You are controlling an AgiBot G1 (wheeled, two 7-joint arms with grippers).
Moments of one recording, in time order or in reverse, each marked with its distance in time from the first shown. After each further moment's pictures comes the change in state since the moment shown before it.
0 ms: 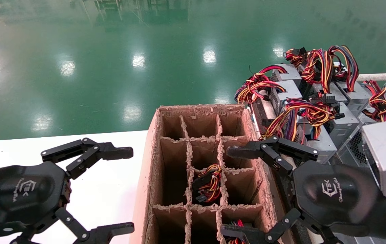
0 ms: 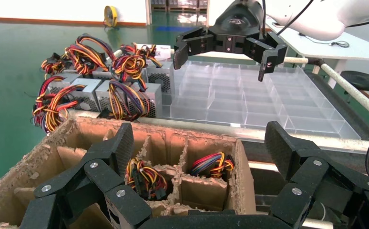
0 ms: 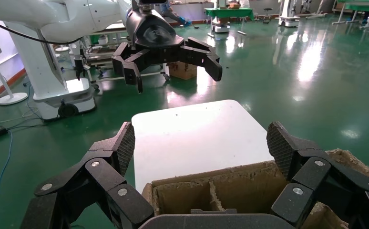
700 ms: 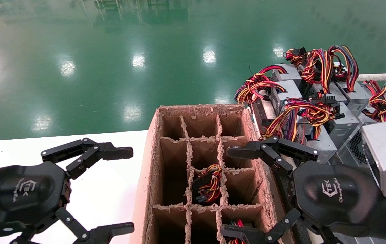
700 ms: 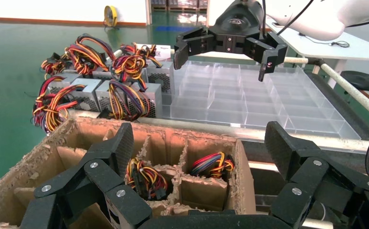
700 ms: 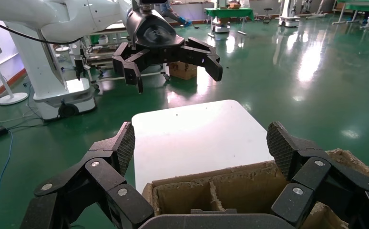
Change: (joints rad) left arm 0.000 0.000 0.000 0.000 0.000 0.000 0.000; right arm 0.000 0.000 0.000 0.000 0.000 -0.001 0.000
